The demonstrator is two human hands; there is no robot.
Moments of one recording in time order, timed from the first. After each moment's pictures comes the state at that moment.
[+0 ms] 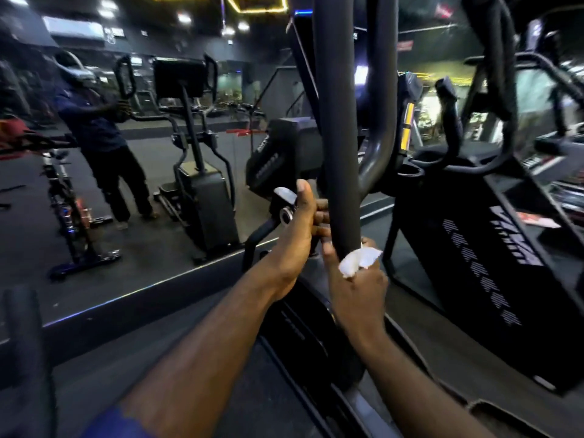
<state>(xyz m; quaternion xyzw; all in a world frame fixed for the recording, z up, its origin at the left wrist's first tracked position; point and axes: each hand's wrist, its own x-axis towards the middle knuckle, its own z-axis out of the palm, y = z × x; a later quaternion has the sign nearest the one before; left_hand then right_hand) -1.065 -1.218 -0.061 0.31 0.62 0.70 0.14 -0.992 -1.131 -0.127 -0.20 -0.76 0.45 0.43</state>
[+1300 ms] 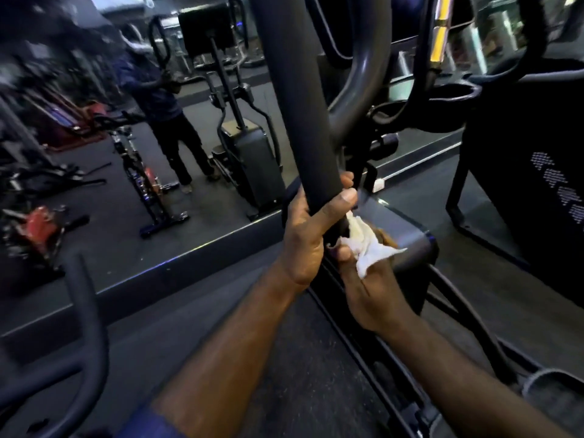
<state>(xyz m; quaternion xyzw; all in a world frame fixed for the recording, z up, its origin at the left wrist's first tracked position) -1.045 -1.166 -0.114 0.26 0.58 0.77 0.05 -1.012 -1.056 -0.199 0.12 -0.76 0.55 0.33</state>
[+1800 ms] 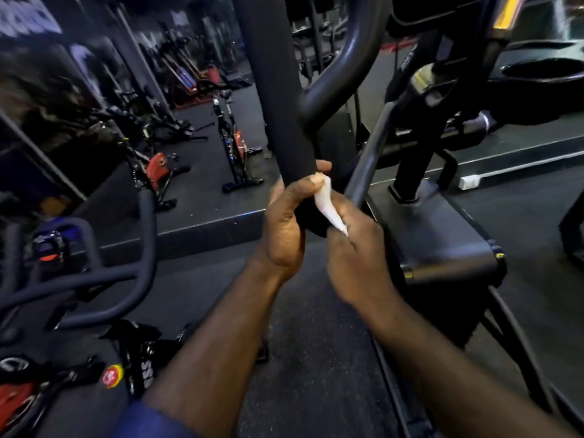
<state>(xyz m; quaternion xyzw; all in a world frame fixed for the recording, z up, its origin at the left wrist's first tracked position) -1.023 -1.144 -0.112 0.12 0.60 0.78 -0.10 -1.001 -1.032 -0.153 0.20 -0.74 0.62 0.18</state>
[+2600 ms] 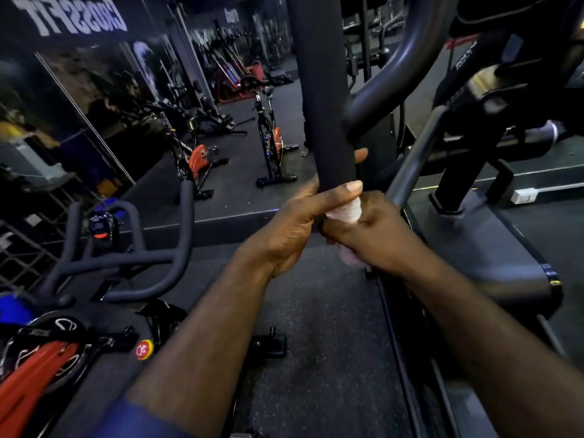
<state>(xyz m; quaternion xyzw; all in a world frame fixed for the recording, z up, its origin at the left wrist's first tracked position) -1.013 -1.175 -0.089 0.10 0.71 0.69 0.02 -1.057 -1.031 -0.136 0.31 -0.76 0.56 0.07</state>
